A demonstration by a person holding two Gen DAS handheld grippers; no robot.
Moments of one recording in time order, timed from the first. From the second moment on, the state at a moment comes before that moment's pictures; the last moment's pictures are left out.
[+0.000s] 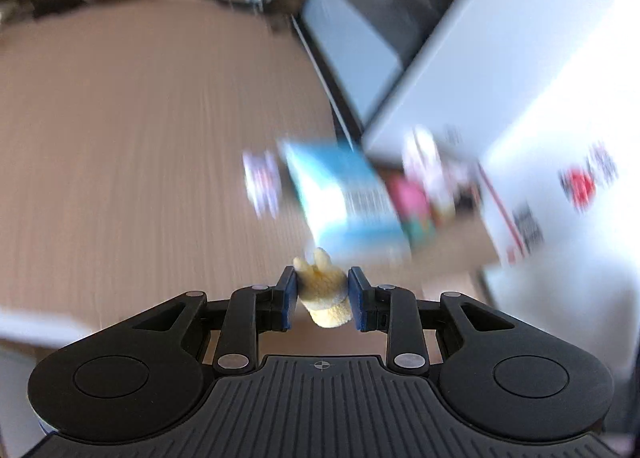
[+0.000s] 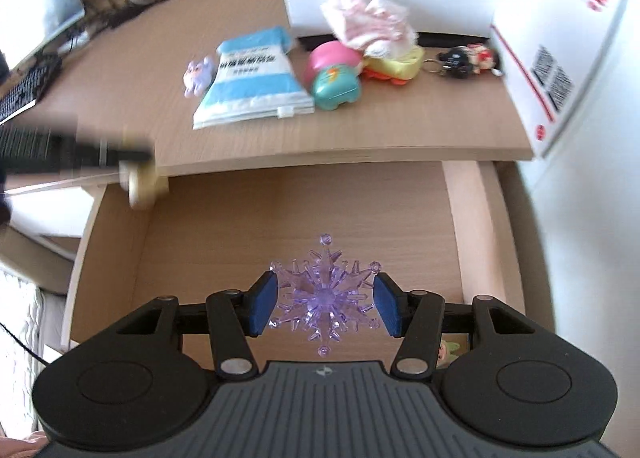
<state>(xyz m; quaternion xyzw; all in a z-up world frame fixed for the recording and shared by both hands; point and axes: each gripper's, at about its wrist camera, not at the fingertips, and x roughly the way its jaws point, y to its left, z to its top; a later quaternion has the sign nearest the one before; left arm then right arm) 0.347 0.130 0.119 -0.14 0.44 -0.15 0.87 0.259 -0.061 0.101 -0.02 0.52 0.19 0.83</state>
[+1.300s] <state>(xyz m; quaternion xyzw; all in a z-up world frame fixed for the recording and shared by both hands) 0.299 0.108 0.062 -0.08 0.52 -0.14 0.84 0.353 -0.056 0.117 -0.05 0.43 0.14 0.89</state>
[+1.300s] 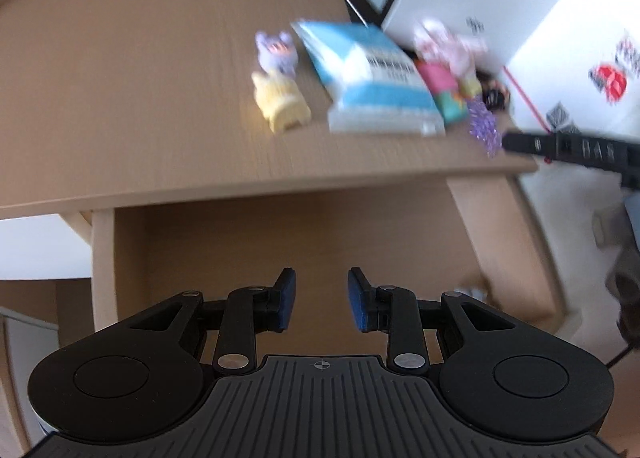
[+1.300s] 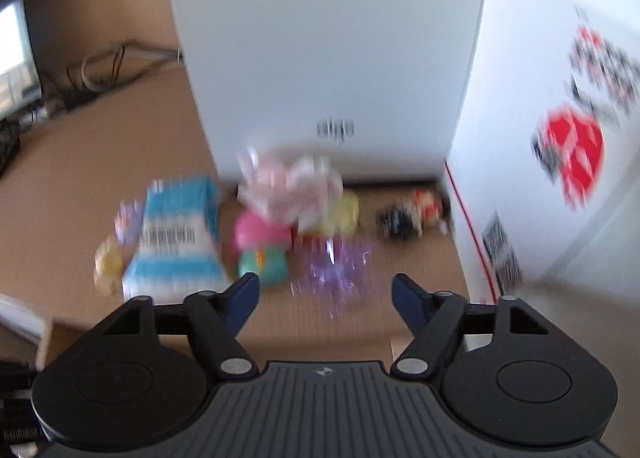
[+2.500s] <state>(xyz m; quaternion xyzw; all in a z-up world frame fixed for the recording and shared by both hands) 0.314 -0.073 0.016 0.18 0.52 -0.43 0.72 0.194 -0.135 0.090 -0.01 0.51 0.06 0.86</state>
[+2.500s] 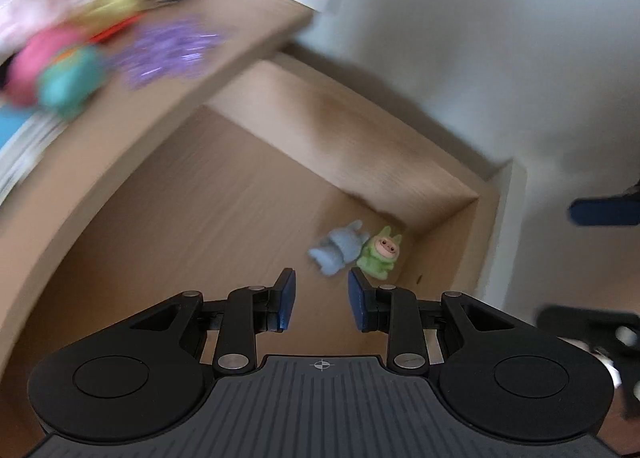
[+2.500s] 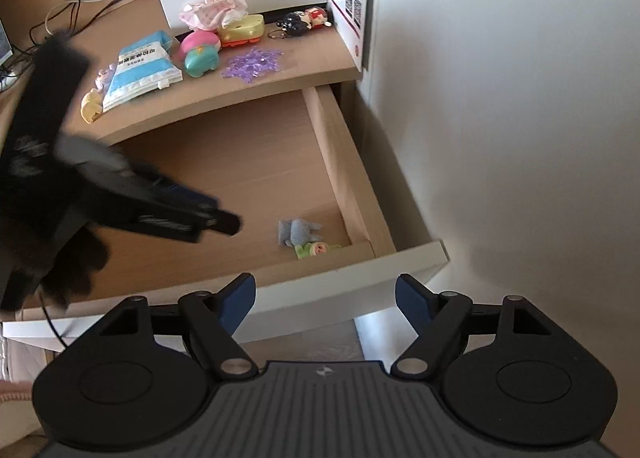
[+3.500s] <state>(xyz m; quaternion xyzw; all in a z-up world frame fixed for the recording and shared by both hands) 0.322 -0.031 -0.003 0.16 0.57 -0.35 0.72 0.218 -0.121 0.085 -0.04 0.52 0.08 0.85</state>
